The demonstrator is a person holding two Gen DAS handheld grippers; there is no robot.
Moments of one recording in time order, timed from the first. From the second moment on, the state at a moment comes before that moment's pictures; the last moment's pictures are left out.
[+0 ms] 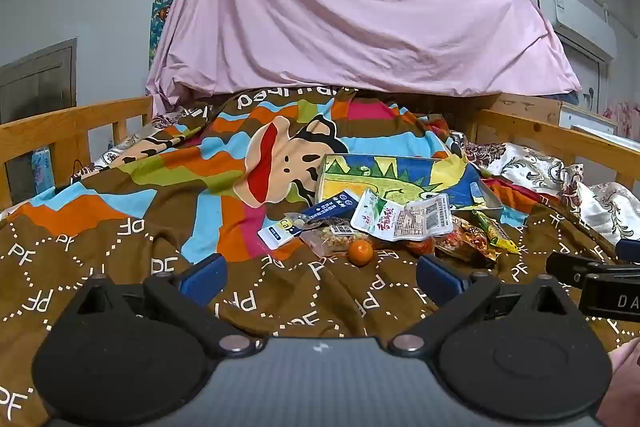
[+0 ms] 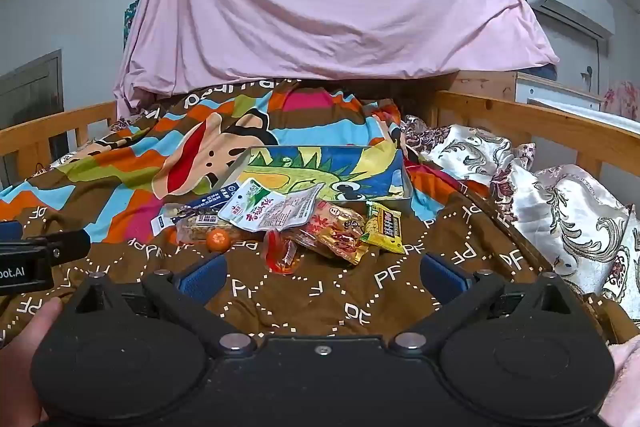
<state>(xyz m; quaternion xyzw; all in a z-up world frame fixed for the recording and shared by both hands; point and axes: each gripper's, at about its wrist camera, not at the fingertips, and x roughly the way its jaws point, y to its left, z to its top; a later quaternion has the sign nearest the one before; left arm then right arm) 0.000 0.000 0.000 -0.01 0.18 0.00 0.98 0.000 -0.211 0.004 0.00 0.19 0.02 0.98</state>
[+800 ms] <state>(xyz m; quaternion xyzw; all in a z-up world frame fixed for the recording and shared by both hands) -0.001 0.000 0.000 -0.02 0.19 0.00 0.98 0.000 -0.212 0.003 0.00 0.20 0.02 0.98</state>
